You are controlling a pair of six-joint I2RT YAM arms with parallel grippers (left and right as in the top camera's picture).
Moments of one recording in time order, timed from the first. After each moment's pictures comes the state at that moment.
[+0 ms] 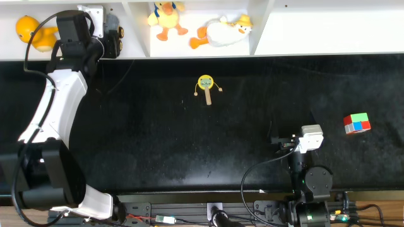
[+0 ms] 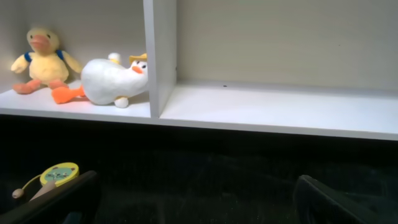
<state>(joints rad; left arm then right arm) 0.06 1.73 1.30 -0.28 0.07 0.07 0.09 0.01 0.02 -0.02 0.00 -0.01</state>
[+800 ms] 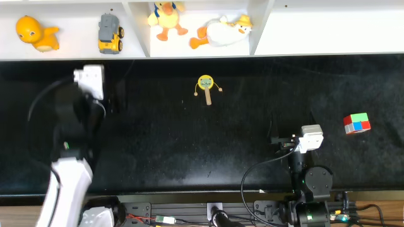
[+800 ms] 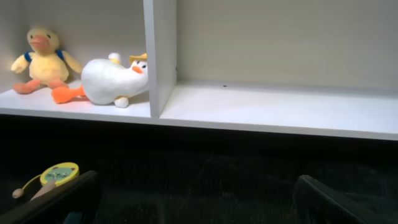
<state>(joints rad) 0.08 1.03 0.50 0.10 0.11 0.06 0.09 0.01 0.02 -0.02 0.00 -0.01</state>
